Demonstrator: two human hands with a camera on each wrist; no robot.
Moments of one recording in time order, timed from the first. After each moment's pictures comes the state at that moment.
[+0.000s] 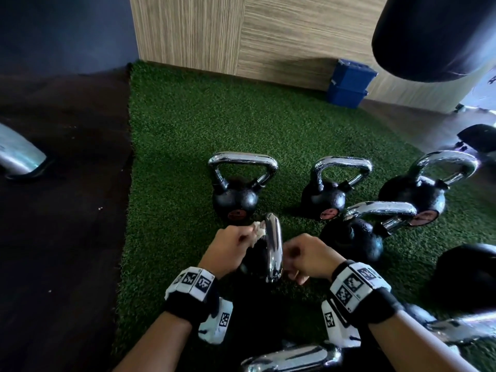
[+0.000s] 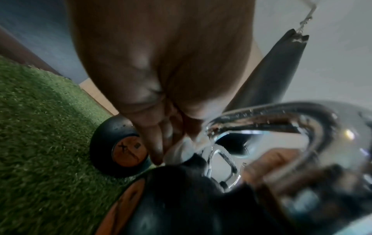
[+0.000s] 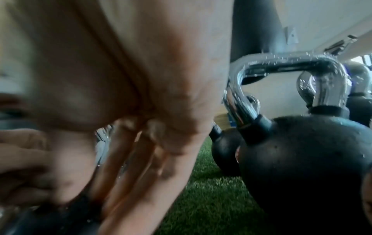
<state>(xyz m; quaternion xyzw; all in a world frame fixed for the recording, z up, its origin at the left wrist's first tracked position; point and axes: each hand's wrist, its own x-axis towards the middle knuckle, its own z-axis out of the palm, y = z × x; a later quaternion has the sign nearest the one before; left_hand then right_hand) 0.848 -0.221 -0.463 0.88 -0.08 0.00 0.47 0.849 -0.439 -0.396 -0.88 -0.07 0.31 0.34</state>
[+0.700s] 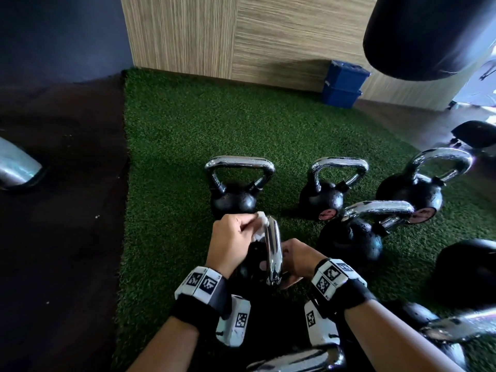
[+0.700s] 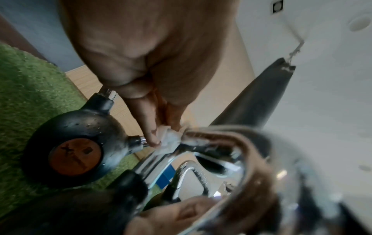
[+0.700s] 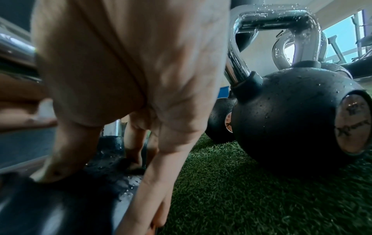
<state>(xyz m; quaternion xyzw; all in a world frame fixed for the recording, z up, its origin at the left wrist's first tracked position) 0.848 -0.232 -0.427 0.81 -0.06 0.16 0.55 0.875 -0.426 -0.448 -0.81 0.03 0.37 0.45</state>
